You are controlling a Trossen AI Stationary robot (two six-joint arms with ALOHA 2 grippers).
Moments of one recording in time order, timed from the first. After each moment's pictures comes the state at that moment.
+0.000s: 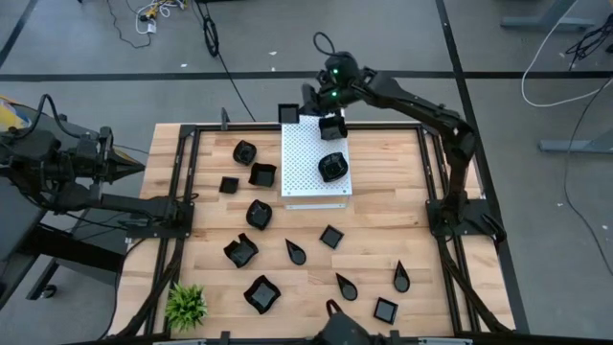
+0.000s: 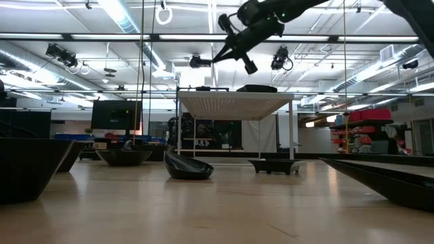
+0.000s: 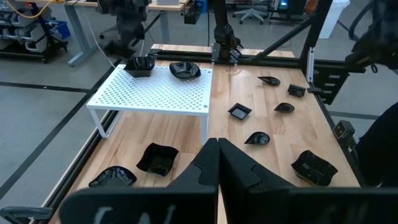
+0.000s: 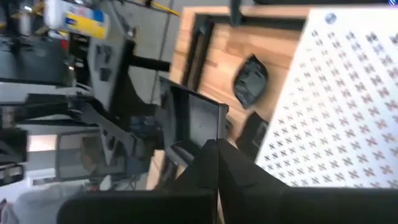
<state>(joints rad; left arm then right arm) -0.05 0.41 1.50 -1.44 -0.16 -0.07 -0.60 1.92 1.89 -0.61 -0.49 0.96</state>
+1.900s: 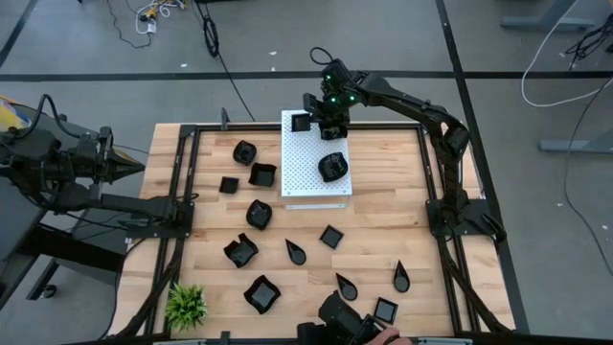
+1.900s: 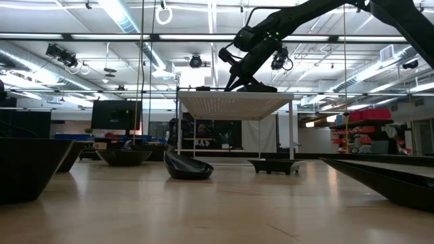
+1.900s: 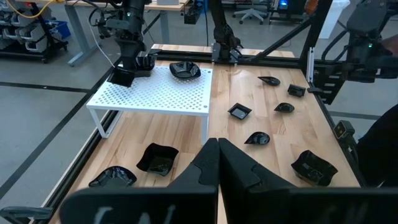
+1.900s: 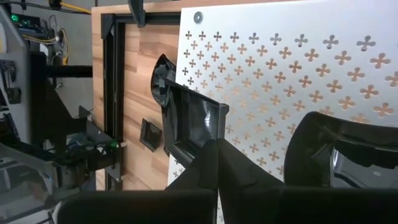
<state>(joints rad) -0.05 0.41 1.50 -1.44 -0.16 -0.07 -0.65 2.01 1.89 -0.78 -0.40 0.92</state>
